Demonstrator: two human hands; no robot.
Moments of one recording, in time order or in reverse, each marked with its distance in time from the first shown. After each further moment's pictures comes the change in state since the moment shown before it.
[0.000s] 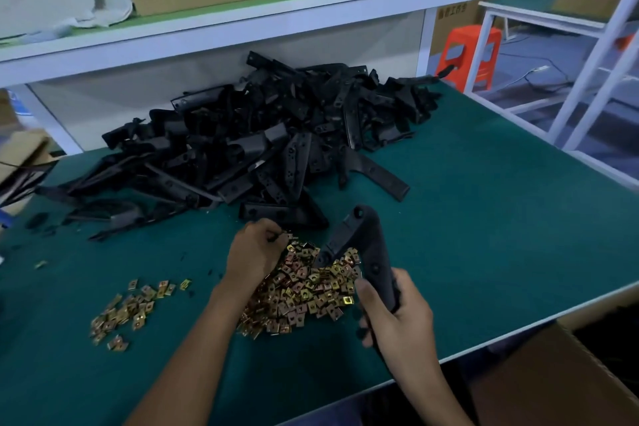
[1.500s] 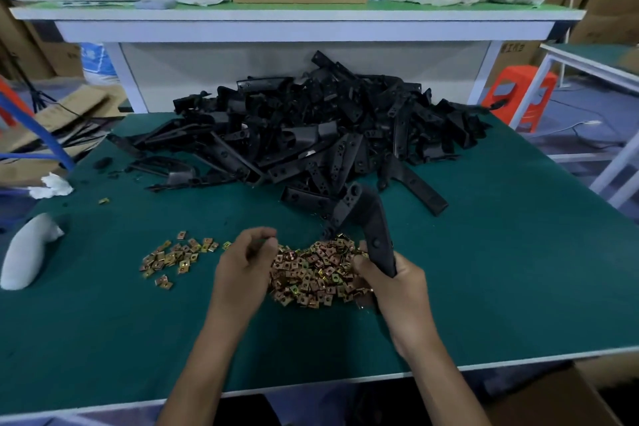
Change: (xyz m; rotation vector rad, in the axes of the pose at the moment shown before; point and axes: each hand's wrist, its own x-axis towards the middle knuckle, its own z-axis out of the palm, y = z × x) left_hand -0.118 -0.025 -0.045 -0.731 0.255 -0.107; right_hand 0.023 -0.024 0.036 0.084 -0.198 0.118
